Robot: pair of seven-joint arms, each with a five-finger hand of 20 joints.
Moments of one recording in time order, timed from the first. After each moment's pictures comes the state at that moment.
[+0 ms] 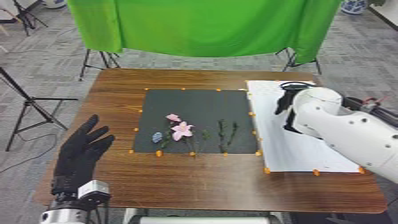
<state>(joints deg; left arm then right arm) 136.1 -39.4 -83.8 -129.3 23.1 27.8 41.4 -41.9 -39.2 26.5 -91.4 -91.2 -10.1 56.6</state>
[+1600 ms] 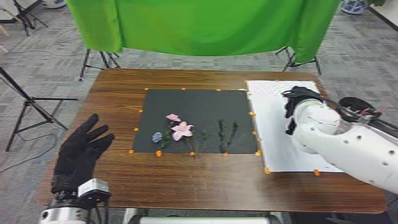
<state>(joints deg) 135.7 -40.9 -84.5 -129.1 24.3 27.2 39.8 -41.1 -35.7 18.6 -94.0 -99.7 3.2 56.0</state>
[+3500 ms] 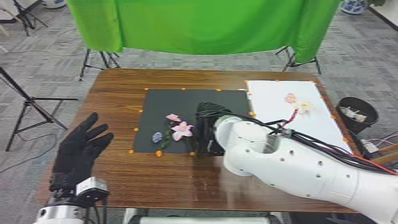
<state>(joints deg) 136.4 -43.0 -87.2 -129.3 27.0 25.8 35.7 -42.8 -56.4 14.3 -101.0 -97.5 -0.1 48.2</state>
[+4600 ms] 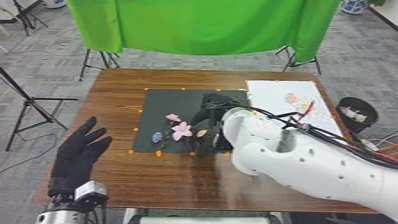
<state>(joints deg) 138.3 -43.0 -87.0 -129.6 26.2 26.6 37.6 -40.5 -50.6 16.2 -109.5 -97.5 -0.6 51.4</state>
